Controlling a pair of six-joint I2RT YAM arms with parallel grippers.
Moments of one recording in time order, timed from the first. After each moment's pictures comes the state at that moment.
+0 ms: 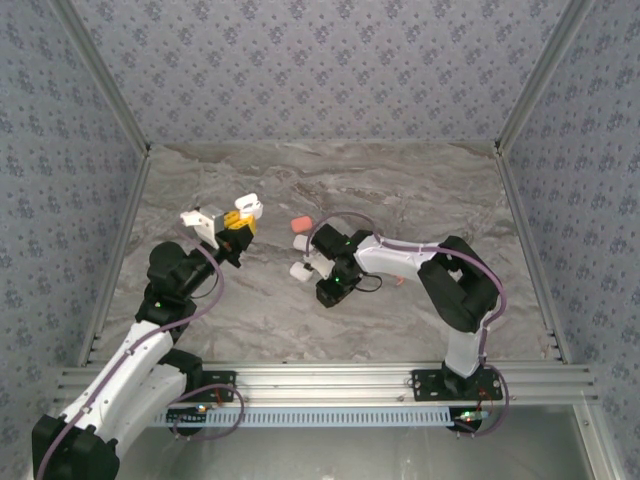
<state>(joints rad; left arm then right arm) -0.35 0.71 0.46 0.33 0.32 -0.22 0.82 1.85 1.16 -0.69 -0.26 0.02</state>
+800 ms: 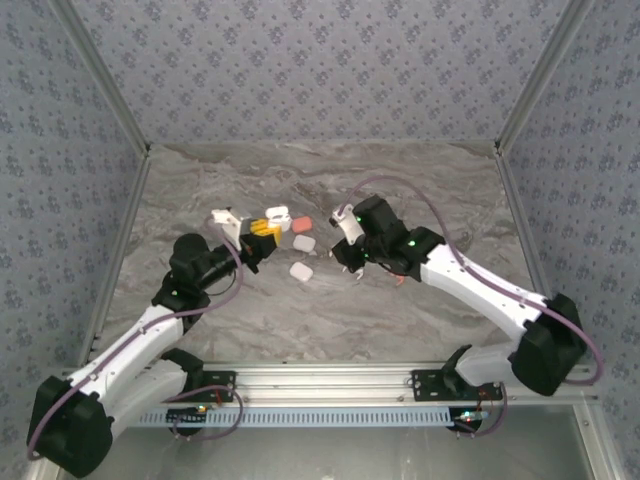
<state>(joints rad) -0.49 0.90 0.49 0.38 0.43 -0.23 0.74 1.30 1.07 -0.52 -0.10 0.02</state>
